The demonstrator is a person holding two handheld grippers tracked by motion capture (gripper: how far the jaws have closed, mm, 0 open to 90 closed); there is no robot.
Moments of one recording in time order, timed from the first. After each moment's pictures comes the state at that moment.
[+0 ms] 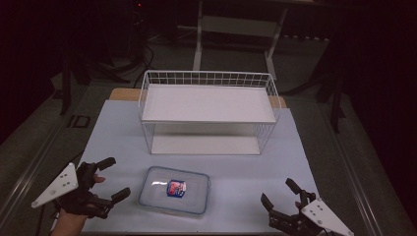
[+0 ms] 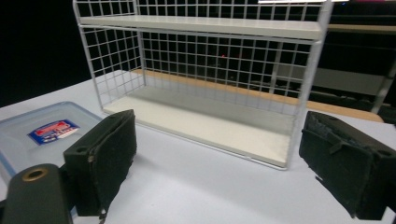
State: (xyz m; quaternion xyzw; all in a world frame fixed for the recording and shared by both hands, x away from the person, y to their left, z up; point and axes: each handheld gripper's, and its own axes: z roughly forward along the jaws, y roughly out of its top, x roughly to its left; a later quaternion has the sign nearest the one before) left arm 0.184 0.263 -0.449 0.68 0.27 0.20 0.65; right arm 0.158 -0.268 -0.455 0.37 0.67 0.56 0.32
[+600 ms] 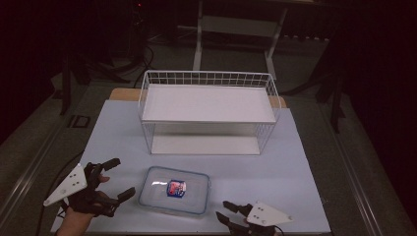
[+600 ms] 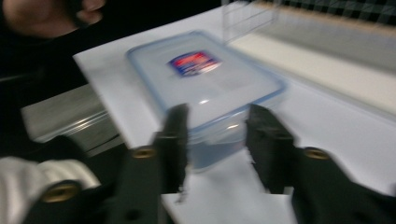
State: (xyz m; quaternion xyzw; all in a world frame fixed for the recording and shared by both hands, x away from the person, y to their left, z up) left arm 0.192 0.257 -0.465 0.70 0.27 0.20 0.63; right arm 0.158 -0.180 -0.488 0.26 0.80 0.53 0.11
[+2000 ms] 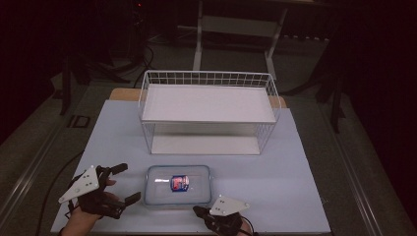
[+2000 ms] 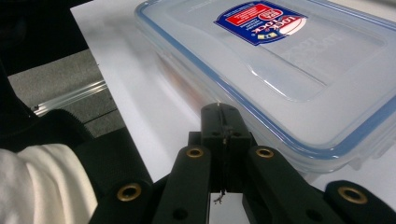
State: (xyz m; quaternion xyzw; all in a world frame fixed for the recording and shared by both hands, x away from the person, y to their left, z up) left arm 0.199 0.250 -0.485 0.73 0.27 0.17 0.61; right arm 0.183 -0.118 -0.518 0.24 0.84 0.47 0.09
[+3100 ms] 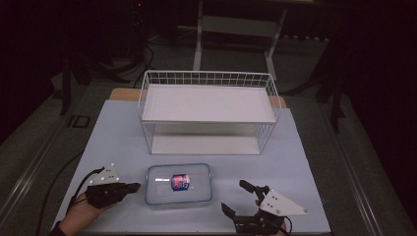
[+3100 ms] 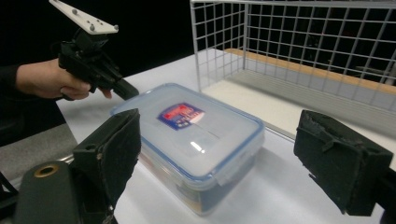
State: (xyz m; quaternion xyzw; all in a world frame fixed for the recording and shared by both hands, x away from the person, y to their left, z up) left arm 0.227 0.245 -0.514 0.85 0.31 0.08 0.42; right arm 0.174 -0.199 -0.458 0.28 0.75 0.58 0.17
